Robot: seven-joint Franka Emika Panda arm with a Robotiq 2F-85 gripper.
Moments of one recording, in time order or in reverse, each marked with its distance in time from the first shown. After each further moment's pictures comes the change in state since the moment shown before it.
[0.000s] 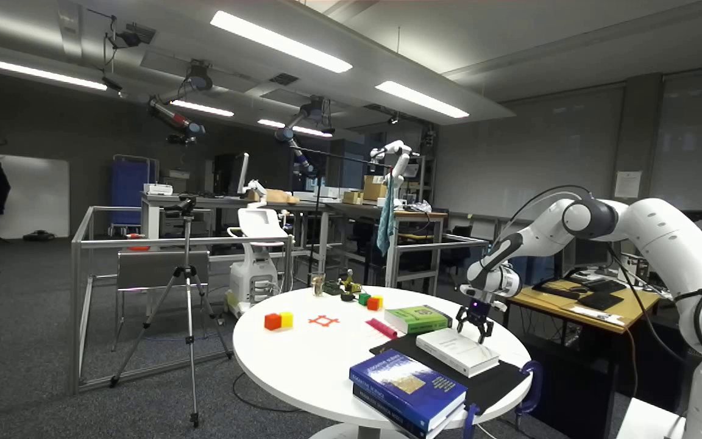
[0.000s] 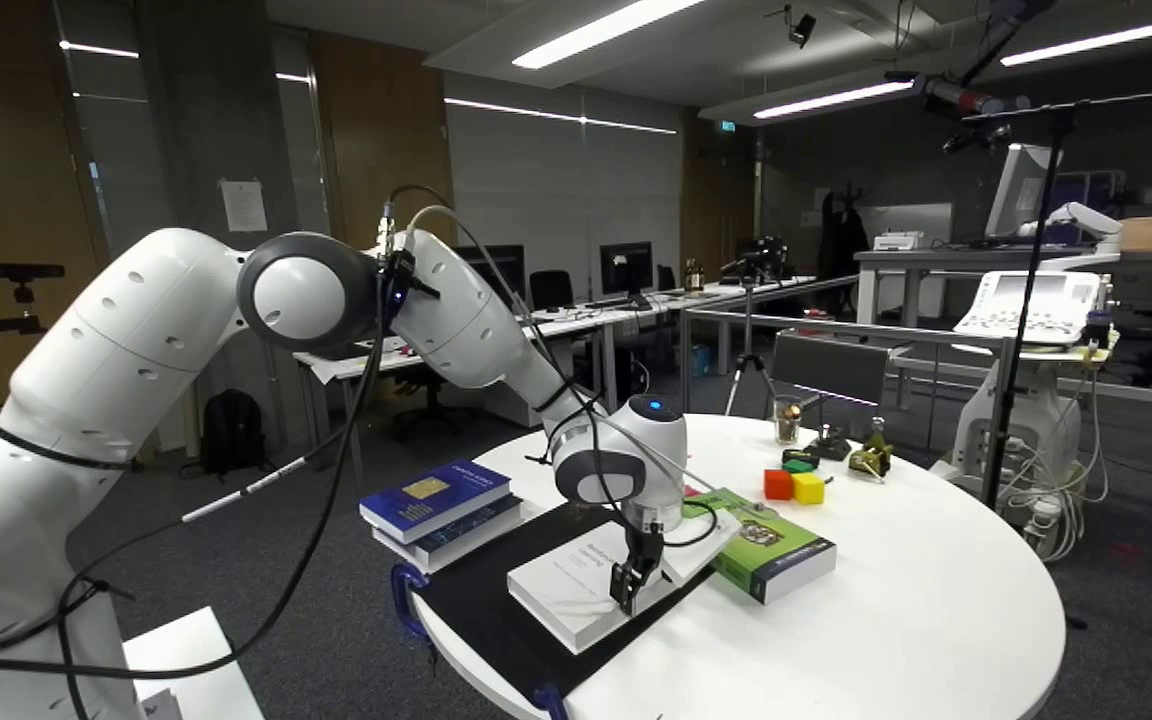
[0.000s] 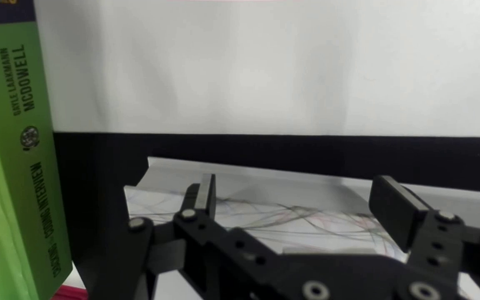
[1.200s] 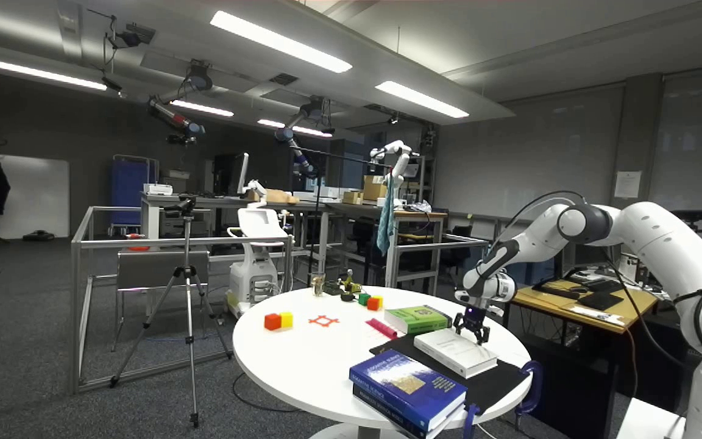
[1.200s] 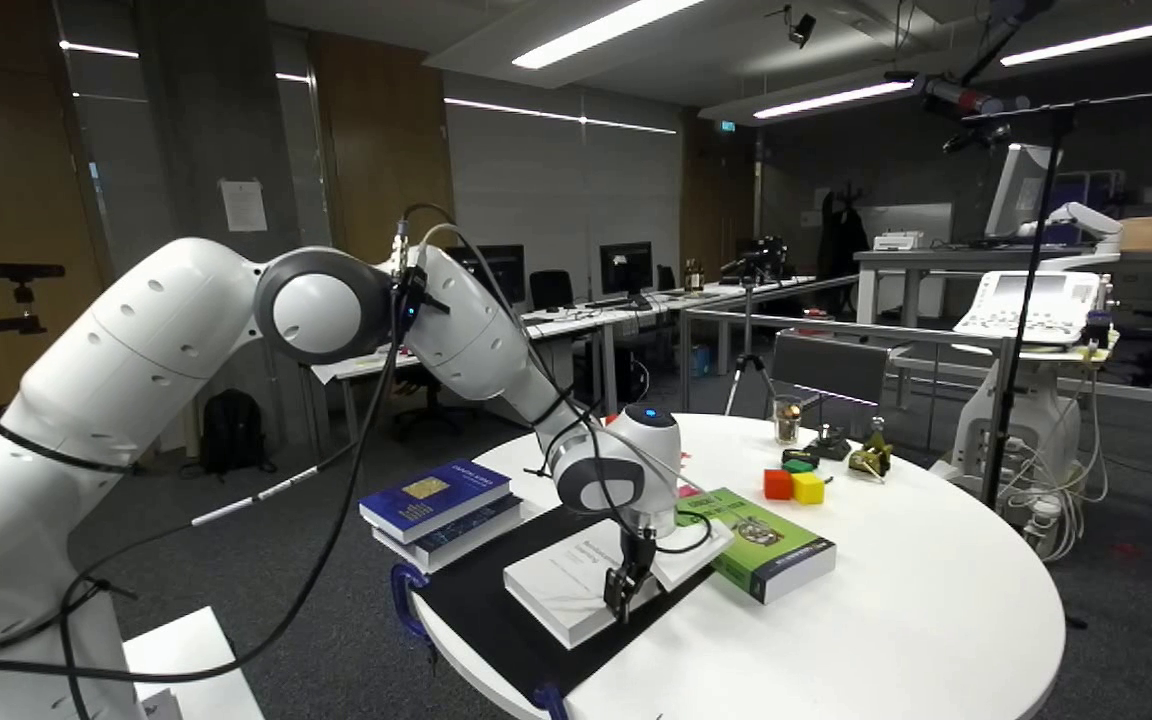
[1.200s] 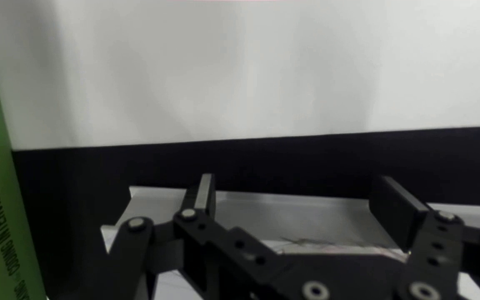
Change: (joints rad) arm 0.025 0.053 0.001 0.035 -0.095 -0.004 0.144
